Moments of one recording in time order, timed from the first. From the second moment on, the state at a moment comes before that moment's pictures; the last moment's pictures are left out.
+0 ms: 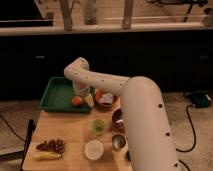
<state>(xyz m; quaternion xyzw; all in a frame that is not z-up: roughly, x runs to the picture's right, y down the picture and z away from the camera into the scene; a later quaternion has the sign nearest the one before) -0.122 0.064 0.876 -0.30 -0.13 -0.37 0.87</state>
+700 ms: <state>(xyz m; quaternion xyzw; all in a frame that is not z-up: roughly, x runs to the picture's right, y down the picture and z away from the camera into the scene) -0.136 0.048 0.863 -0.26 -0.16 -0.41 0.86</state>
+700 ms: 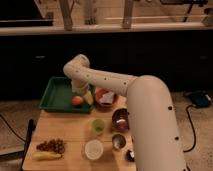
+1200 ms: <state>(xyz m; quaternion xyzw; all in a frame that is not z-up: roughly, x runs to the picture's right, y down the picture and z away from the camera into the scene) -0.155 0.051 0.871 -0.24 -0.21 -0.42 0.85</state>
